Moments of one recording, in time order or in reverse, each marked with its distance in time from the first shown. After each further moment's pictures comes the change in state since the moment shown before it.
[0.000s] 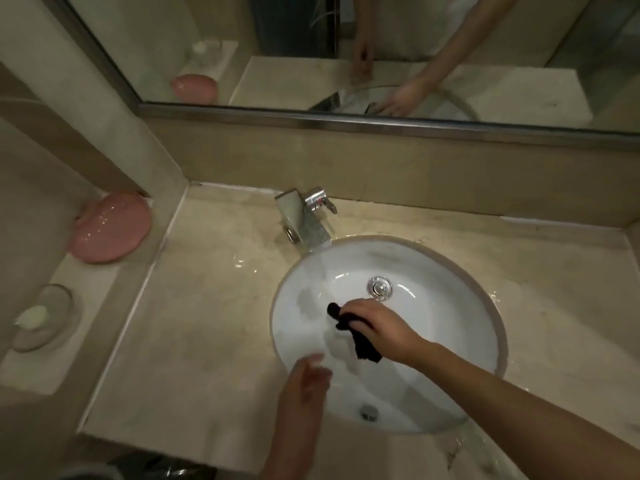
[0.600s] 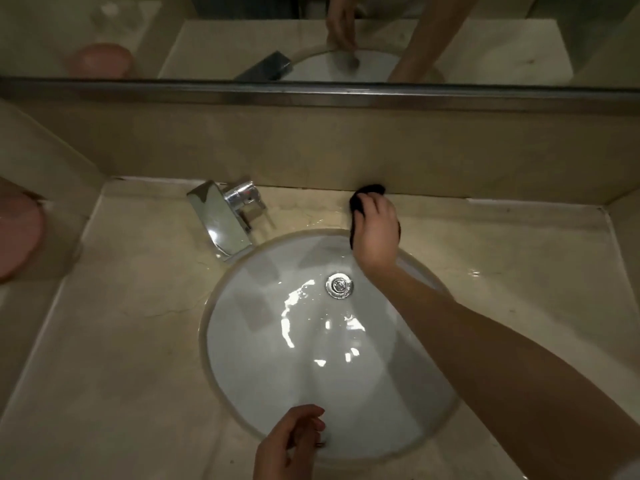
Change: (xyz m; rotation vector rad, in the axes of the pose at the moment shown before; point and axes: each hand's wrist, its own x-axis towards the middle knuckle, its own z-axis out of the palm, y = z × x) left_hand -0.019 -0.020 0.065 0.171 -0.089 0.030; right_hand 0.101 0.098 -0.088 -0.257 0.817 0.280
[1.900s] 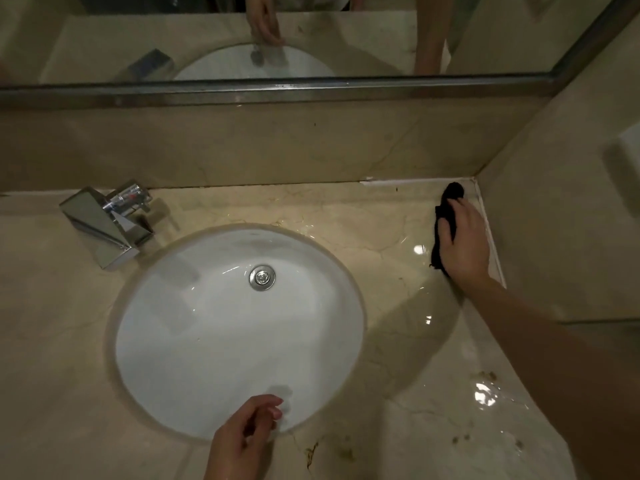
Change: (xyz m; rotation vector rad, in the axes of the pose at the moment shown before) left_hand -0.018 0.004 0.059 0.186 -0.113 0.079; right_hand -0.042 0.239 -0.216 -0.145 0.051 0.212
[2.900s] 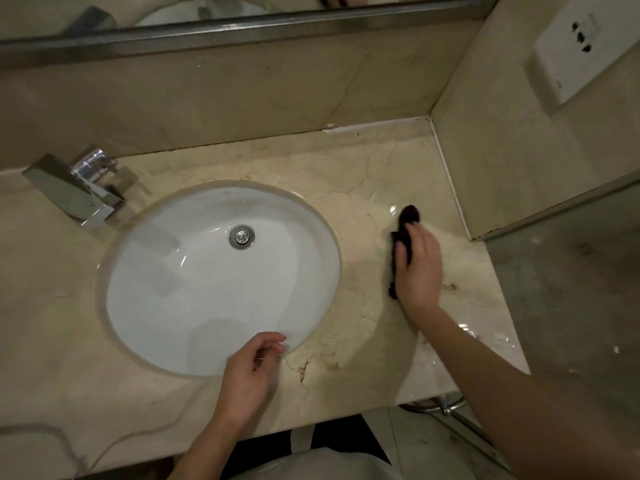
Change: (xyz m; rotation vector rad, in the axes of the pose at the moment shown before) left_hand -0.016 0.005 0.003 0.071 -0.162 0.062; right_hand -0.180 -0.031 -0.011 0.021 0.054 0.160
